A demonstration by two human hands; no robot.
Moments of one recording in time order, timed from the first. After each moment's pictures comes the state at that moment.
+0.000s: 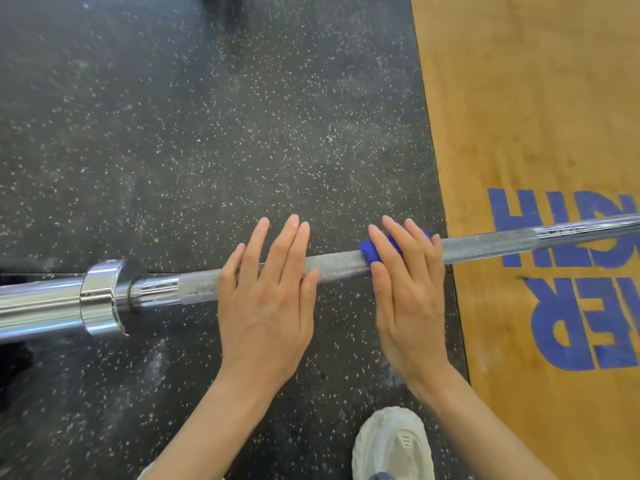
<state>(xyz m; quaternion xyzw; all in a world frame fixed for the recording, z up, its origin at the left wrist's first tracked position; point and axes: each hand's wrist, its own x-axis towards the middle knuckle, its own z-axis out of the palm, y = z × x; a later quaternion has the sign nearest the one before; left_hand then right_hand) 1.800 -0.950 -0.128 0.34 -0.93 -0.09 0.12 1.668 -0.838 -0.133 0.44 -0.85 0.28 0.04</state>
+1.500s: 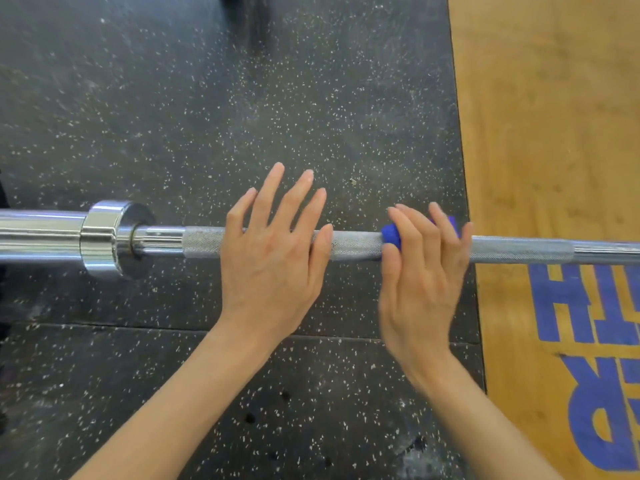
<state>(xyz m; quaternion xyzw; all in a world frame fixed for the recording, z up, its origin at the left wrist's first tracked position) 1.718 -1.059 -0.128 0.33 -0.93 -0.03 0.16 1.601 -0.937 -0.142 0.43 -0.86 0.24 0.12</state>
